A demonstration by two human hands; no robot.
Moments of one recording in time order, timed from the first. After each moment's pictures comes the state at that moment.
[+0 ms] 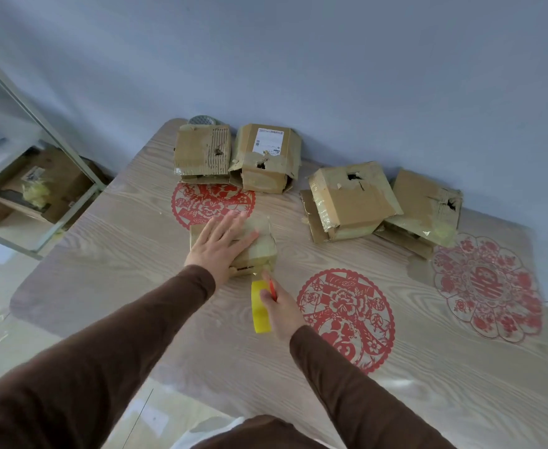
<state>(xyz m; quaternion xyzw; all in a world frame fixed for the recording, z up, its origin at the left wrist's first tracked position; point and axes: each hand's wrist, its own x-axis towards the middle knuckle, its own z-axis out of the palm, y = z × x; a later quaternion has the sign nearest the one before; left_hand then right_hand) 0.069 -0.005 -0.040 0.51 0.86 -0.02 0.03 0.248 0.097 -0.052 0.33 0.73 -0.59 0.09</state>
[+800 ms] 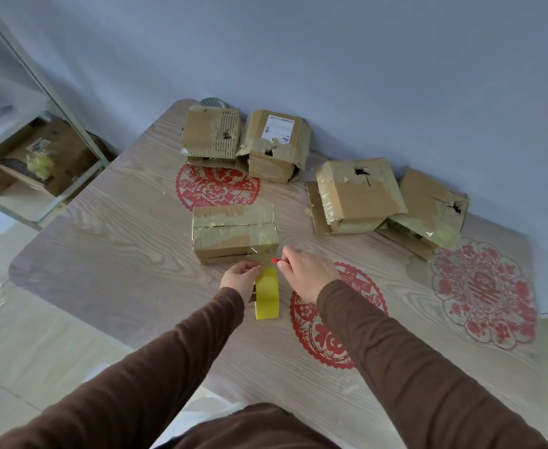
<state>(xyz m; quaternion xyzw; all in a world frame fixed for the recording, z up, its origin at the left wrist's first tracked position) 0.169 0.024 -0.073 -0.15 0.69 0.59 0.39 0.238 0.173 -0.013 0.13 0.98 -0.14 0.11</state>
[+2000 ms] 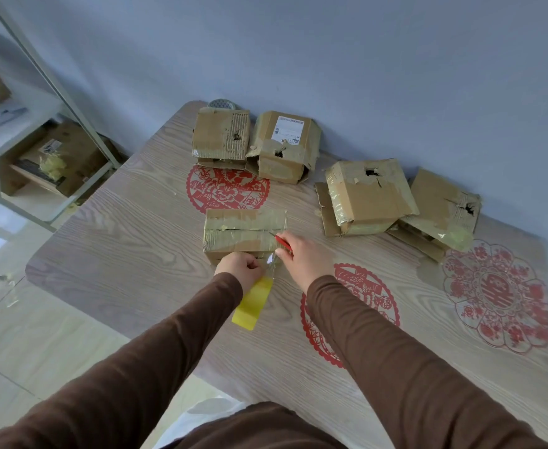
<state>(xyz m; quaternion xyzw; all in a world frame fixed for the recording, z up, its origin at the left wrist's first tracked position) 0.130 0.004 -0.052 0.12 0.90 0.30 0.30 0.205 0.154 -0.022 0.19 0.96 -0.19 -0.01</state>
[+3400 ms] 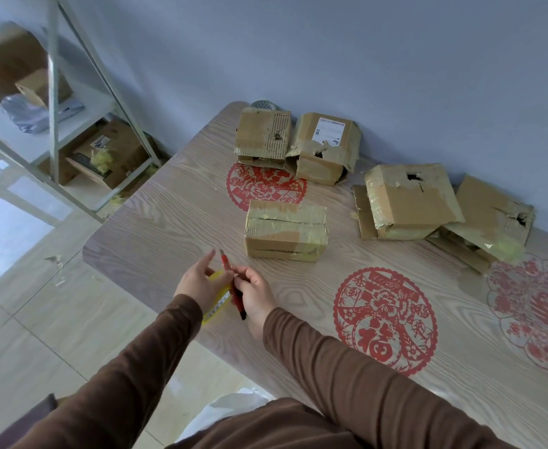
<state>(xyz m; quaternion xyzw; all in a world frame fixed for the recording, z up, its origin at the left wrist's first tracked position) 0.125 -0.132 -0.033 -0.01 0.90 0.38 0.23 0.188 -0.025 -0.049 0.33 0.52 -0.79 0.09</state>
